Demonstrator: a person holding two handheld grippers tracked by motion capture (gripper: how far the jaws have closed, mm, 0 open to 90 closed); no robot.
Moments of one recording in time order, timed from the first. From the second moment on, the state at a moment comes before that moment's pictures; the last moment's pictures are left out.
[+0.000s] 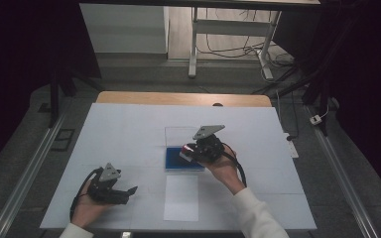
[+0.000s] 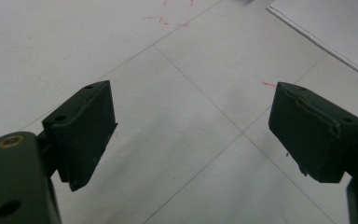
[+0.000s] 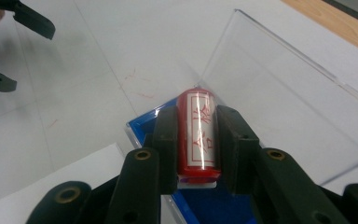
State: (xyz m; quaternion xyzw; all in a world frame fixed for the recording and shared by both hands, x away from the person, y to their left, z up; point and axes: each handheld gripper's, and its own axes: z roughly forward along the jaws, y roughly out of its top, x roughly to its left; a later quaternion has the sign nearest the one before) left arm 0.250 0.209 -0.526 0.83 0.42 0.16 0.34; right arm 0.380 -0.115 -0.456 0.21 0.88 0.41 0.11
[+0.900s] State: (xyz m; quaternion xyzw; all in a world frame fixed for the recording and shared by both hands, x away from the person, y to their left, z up) left arm 0.251 0.208 -0.526 0.83 0.42 0.16 0.33; right arm 0.352 -0.143 -0.445 0.19 0.87 0.44 0.10
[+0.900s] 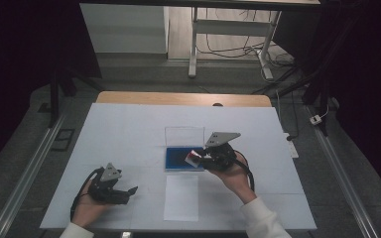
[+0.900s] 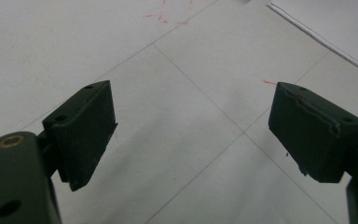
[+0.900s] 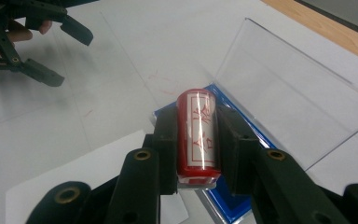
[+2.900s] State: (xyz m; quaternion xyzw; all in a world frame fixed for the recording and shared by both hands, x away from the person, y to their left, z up) left arm 0.251 0.209 -0.524 0.83 0.41 0.16 0.34; right arm 0.308 -0.127 -0.469 0.13 0.91 0.39 0.06
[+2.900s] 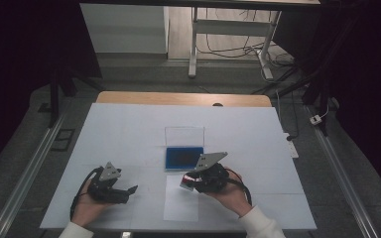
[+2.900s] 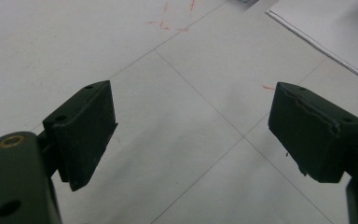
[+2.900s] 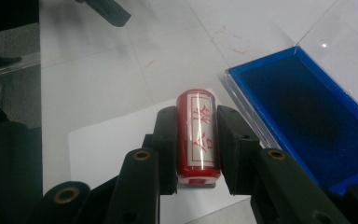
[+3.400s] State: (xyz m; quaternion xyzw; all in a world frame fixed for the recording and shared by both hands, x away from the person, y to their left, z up) left arm 0.251 0.209 -0.525 0.83 0.41 0.16 0.34; right arm 0.303 -0.116 -0.481 0.12 0.92 0.37 0.05
